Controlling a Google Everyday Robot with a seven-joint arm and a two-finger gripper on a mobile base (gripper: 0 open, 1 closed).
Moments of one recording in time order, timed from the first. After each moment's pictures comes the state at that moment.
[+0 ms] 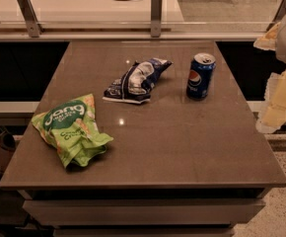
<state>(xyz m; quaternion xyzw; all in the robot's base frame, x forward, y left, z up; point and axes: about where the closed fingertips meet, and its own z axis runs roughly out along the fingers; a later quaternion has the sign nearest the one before) 0.438 -0.214 0.985 -0.60 0.78 -0.04 0.17</state>
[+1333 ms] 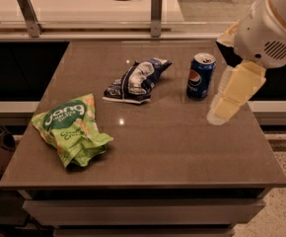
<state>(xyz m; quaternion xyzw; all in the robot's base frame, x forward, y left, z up) 0.454 -0.142 0.987 -0.59 0.77 0.02 0.24</state>
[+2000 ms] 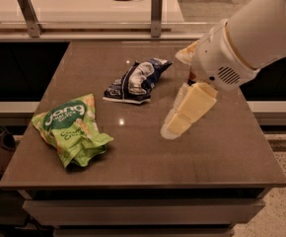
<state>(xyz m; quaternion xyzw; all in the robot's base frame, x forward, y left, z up) 0.445 -0.058 0.963 -0.60 0.73 0.12 0.30</state>
